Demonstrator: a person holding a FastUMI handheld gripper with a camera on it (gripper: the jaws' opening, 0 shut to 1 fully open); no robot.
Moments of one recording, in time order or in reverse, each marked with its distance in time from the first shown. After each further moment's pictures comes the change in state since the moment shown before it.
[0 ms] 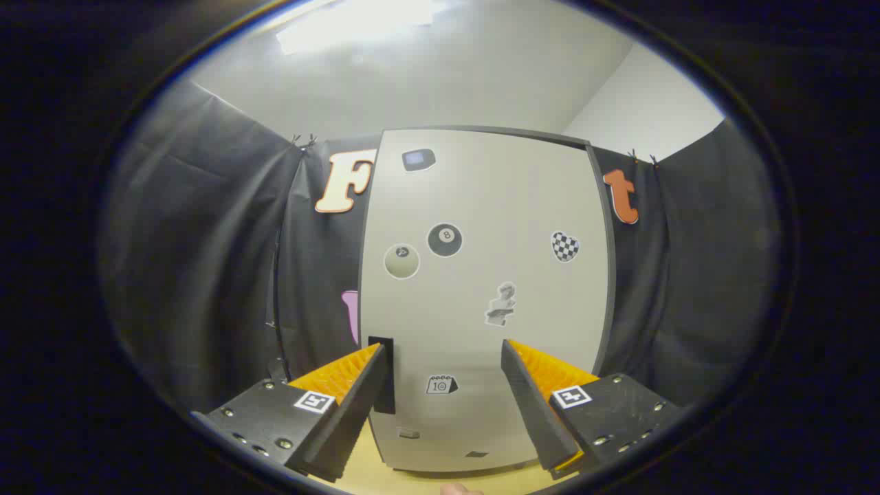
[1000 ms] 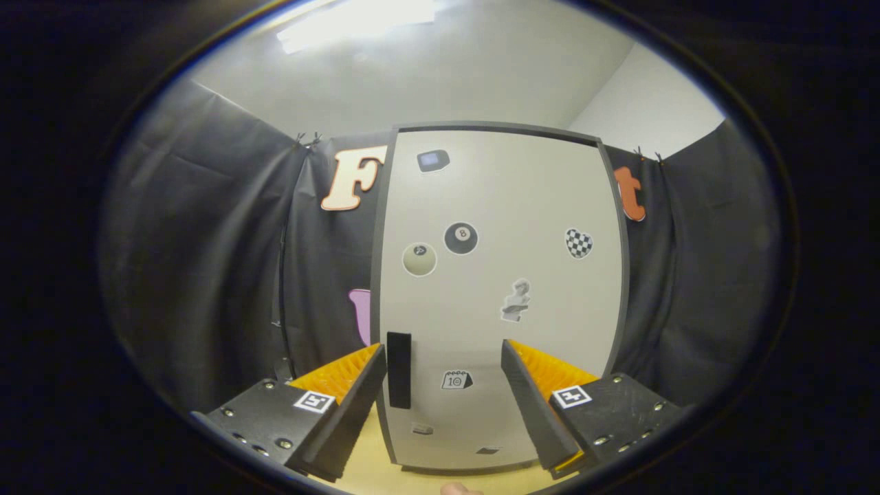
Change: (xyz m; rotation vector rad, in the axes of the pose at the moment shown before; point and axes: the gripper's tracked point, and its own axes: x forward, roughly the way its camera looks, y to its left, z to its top) arm 0.004 0.020 -0.004 0.004 0.010 0.018
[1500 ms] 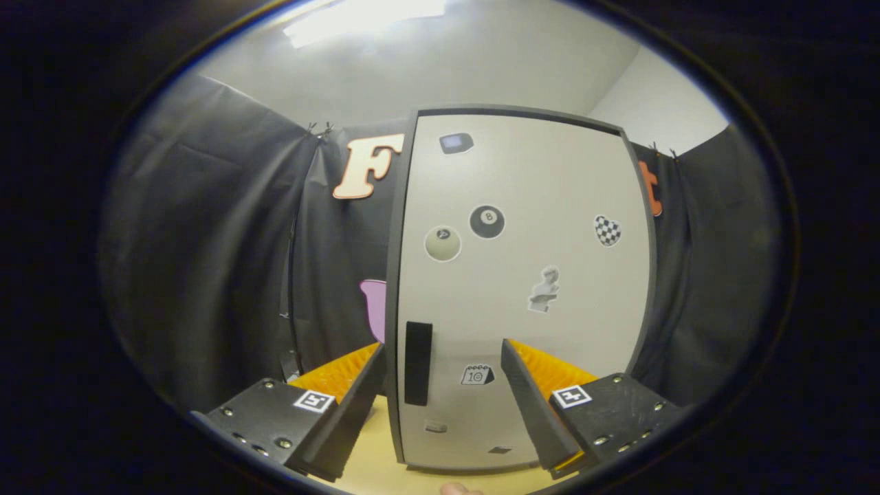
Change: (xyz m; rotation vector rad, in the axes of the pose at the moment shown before) arm 0.025 0.026 -0.026 -0.023 0.035 0.053
